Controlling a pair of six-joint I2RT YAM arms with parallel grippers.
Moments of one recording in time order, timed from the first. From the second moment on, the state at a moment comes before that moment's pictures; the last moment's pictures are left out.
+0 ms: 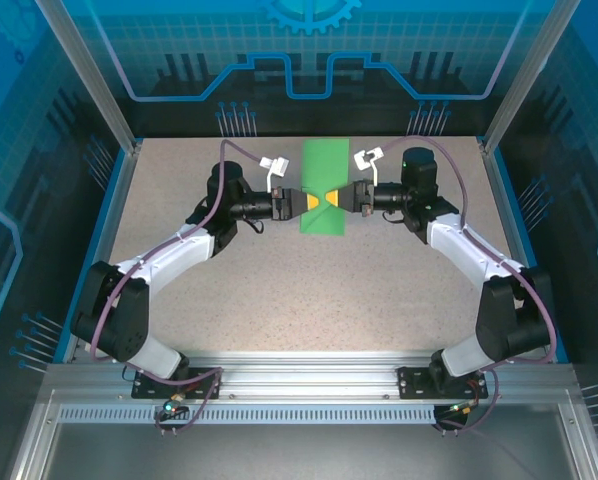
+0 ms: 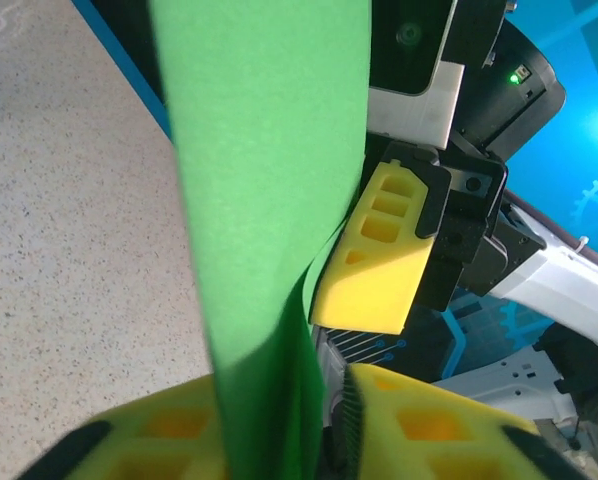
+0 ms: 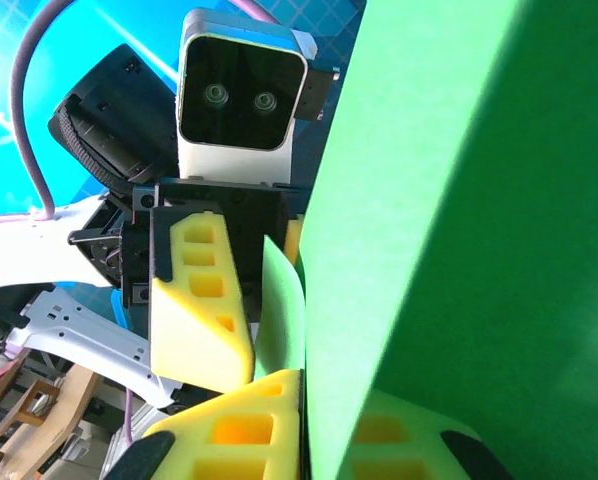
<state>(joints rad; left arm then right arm) -0.39 1.53 1.01 0.39 0.96 -0.85 0.26 1.50 1.07 0.14 -1.15 0.52</state>
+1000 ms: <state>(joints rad) -0.56 1.43 1.18 -0.50 0.19 -0.33 -0.04 1.32 0.97 -0.54 -0.44 0.33</state>
